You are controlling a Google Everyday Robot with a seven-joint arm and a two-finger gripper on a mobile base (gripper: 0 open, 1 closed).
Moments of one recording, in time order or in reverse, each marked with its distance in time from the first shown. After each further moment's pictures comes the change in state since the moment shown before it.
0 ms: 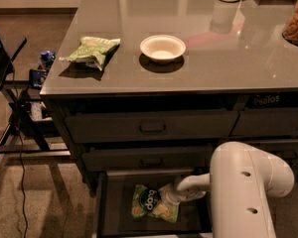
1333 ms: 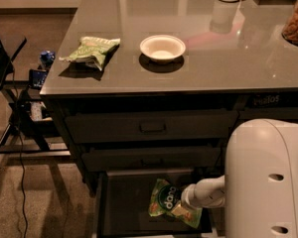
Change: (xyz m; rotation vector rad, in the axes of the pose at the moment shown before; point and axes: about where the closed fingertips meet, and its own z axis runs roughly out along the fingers) arm 0.027 0.014 -0.146 0.210 0.093 0.067
